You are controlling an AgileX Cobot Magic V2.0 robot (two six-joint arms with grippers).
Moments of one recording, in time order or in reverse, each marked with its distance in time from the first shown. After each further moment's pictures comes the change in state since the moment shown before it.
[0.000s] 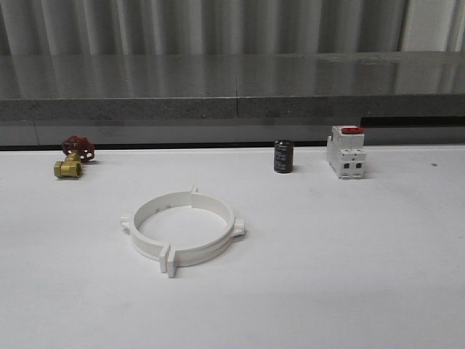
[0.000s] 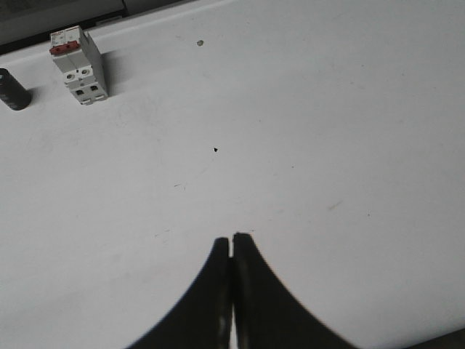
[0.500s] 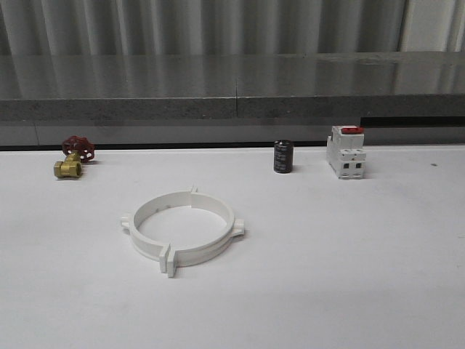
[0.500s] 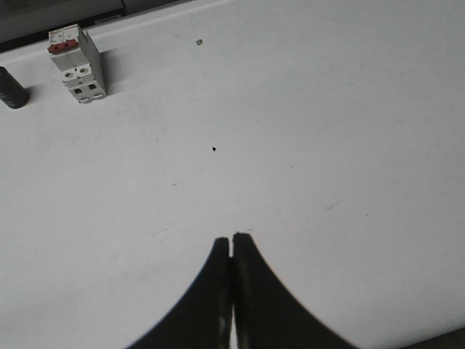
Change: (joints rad) left arm 0.000 0.000 0.000 0.000 0.000 0.000; right arm -0.001 -0.004 0.002 -0.005 0.001 -0.010
